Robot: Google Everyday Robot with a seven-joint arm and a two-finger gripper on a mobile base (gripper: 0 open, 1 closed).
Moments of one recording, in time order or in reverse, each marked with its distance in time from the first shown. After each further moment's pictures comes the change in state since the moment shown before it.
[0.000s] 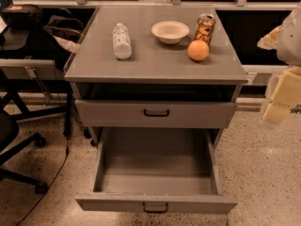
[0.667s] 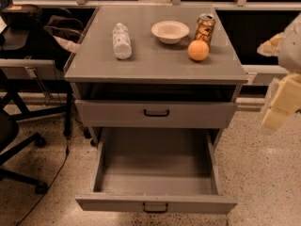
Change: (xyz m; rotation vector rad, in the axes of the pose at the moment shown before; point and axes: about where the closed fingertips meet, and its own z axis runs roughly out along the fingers) arm 0.004 0.005 0.009 -0.014 -0.048 0.024
